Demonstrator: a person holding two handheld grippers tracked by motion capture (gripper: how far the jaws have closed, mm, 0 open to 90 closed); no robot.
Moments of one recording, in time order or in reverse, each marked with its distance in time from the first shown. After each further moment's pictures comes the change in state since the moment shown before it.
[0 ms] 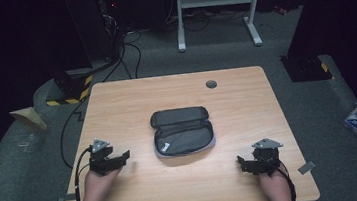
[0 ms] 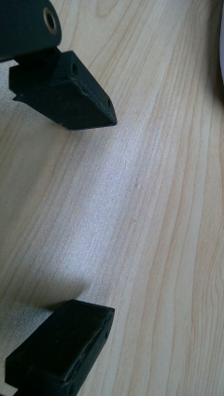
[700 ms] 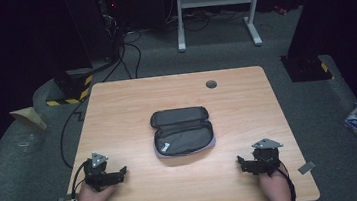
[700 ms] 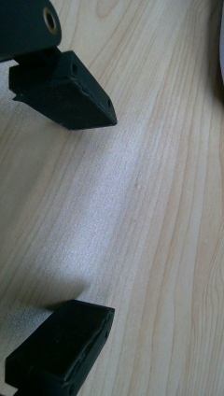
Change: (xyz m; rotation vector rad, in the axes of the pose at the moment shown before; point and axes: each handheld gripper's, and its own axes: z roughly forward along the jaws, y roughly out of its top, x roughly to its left) left arm 0.002 -0.037 -0.010 0.053 0.065 0.072; right arm 0.000 0.000 0.000 0.000 0.000 0.000
